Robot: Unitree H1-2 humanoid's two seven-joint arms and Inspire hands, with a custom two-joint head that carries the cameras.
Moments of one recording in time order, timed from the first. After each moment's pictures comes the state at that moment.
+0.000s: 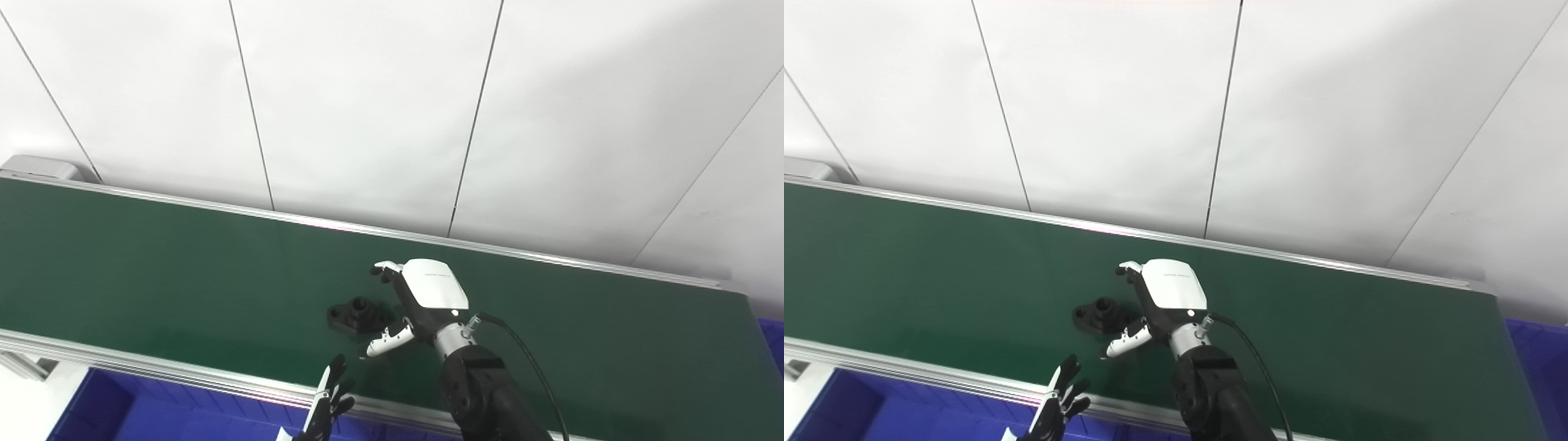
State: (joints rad) left arm 0.64 -0.05 -0.35 -0.26 0.30 -0.38 0.14; right arm -0.37 0.06 0.55 0.30 -1.03 0.20 0.10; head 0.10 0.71
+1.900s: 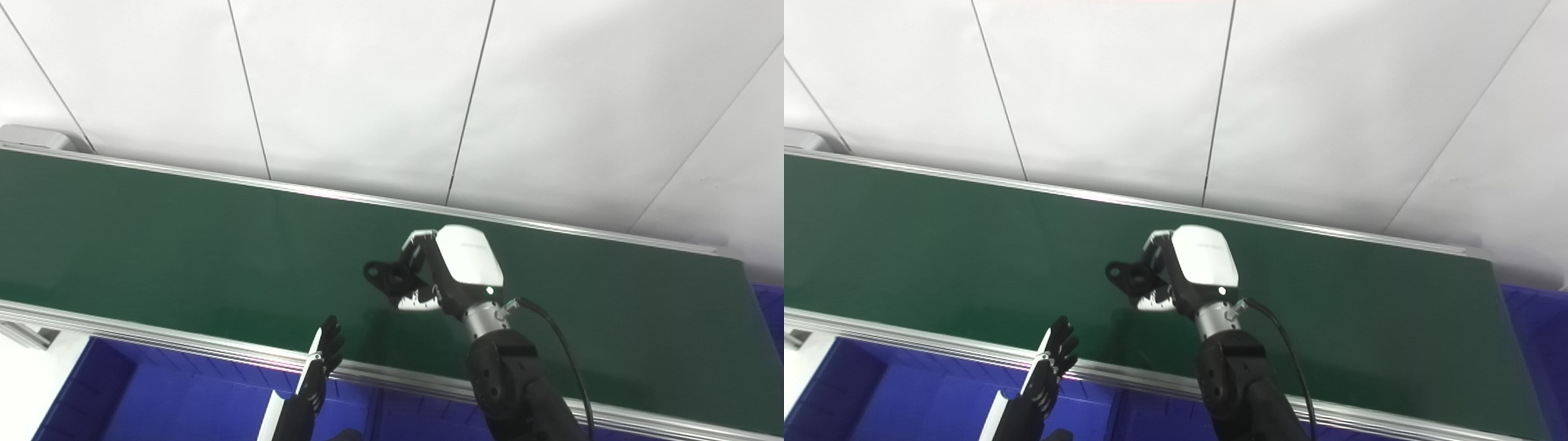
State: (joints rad) left arm 0.67 -0.05 -0.36 -0.35 0.24 -0.31 0.11; right arm -0.26 -0.04 0.56 -0.08 -1.01 0.31 0.13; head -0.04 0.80
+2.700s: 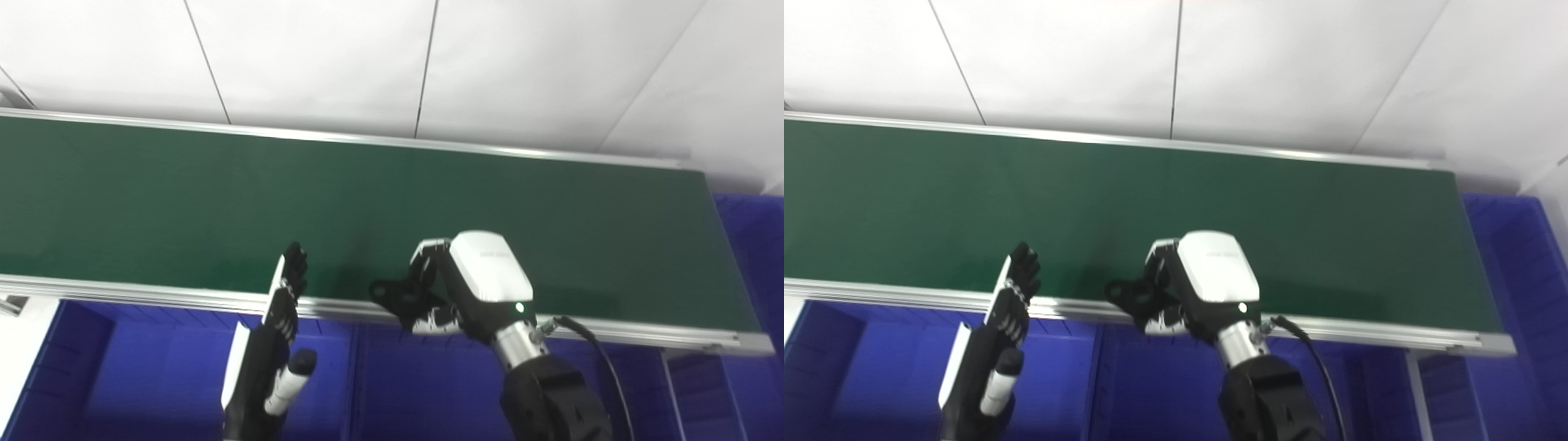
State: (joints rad) left arm 0.68 -0.04 -0.34 -0.50 0.15 -0.20 0.05; right arm 0.18 -0.10 0.56 -0.55 -1.24 0.36 0.47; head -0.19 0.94
